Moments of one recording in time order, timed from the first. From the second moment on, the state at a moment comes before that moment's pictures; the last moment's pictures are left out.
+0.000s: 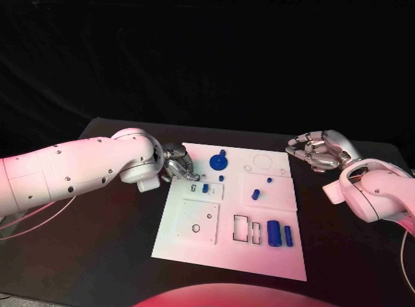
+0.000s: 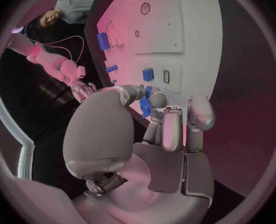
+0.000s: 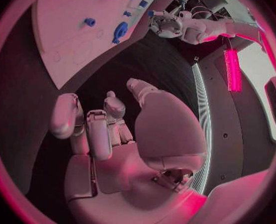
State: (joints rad) left arm 1.23 -0.85 -0.06 1.51 -0.92 0.08 -0.46; left_hand 1.27 -0.27 0.71 0.32 0.39 0.82 0.06 0.94 0.39 1.18 -0.02 1.12 0.69 1.46 -0.07 1.44 1.31 0.10 1.25 0.04 1.34 1.10; right arm 1.20 -0.90 -0.15 1.49 -0.69 -0.54 0.15; right_hand 1.21 -0.17 0.34 0.19 0.32 0.82 0.17 0.27 0.41 1.19 0.08 1.16 1.09 1.47 0.02 1.47 1.31 0.08 1.34 0.11 1.19 1.27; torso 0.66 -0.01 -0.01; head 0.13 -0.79
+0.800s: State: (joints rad) left arm 1.28 -0.75 -0.09 1.40 -0.92 0.28 -0.51; left_hand 1.14 -0.24 0.75 0.20 0.40 0.85 0.06 0.94 0.37 1.22 -0.02 1.15 0.75 1.47 -0.07 1.44 1.31 0.10 1.26 0.03 1.37 1.15; right arm 1.20 -0.90 -0.15 1.49 -0.69 -0.54 0.15; right_hand 1.21 -0.17 0.34 0.19 0.32 0.82 0.17 0.27 0.41 1.19 0.08 1.16 1.09 1.47 0.02 1.47 1.31 0.08 1.34 0.11 1.19 1.27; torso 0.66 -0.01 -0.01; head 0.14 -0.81
